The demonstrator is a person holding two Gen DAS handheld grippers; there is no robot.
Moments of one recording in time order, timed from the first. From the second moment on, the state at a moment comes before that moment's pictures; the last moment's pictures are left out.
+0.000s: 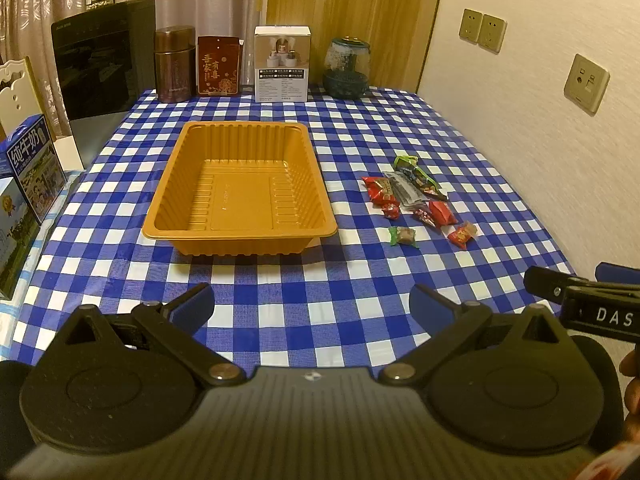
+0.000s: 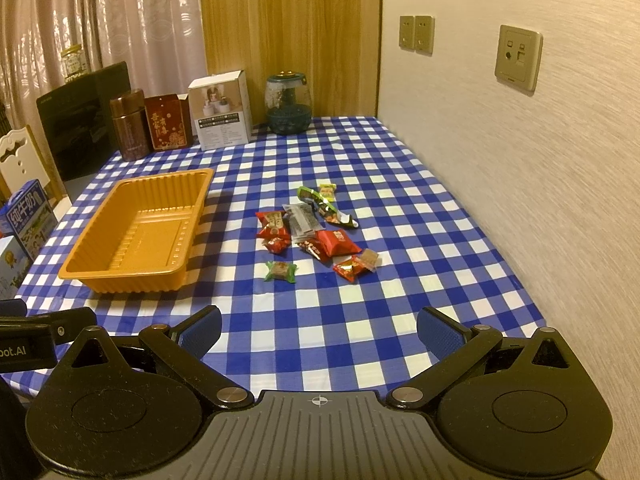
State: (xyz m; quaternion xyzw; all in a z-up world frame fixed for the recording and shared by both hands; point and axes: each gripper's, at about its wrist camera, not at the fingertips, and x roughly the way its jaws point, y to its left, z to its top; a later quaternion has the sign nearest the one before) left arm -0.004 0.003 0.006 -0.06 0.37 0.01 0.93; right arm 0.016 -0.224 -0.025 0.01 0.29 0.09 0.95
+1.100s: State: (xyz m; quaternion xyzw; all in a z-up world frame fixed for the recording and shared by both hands) left arm 0.078 -0.031 -0.045 -0.08 0.38 -0.07 0.92; right arm 0.087 -0.267 -0.066 0.03 0.30 0.04 0.95
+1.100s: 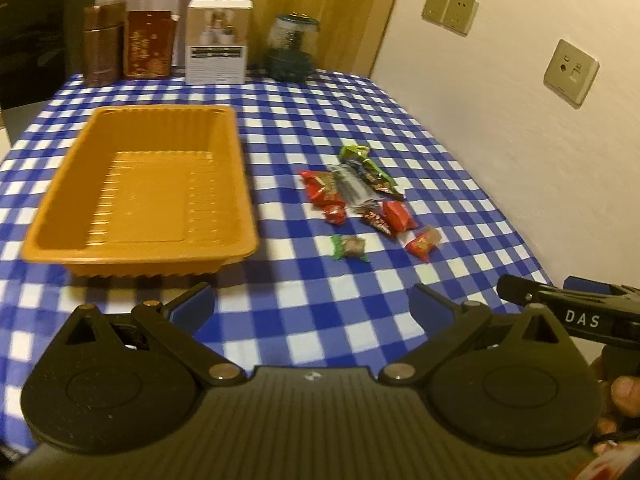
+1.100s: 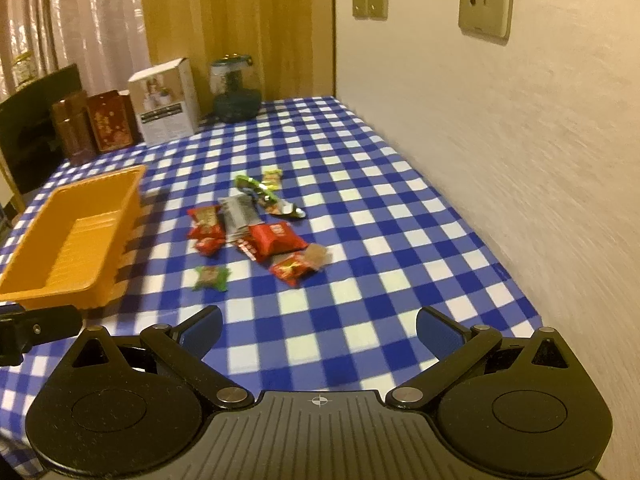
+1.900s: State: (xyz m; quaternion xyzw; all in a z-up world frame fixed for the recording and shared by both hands) left arm 0.177 -0.101 -0.116 -0.03 0.38 -0.10 0.92; right arm 0.183 -0.287 -0.098 0.07 0.35 0.04 0.94
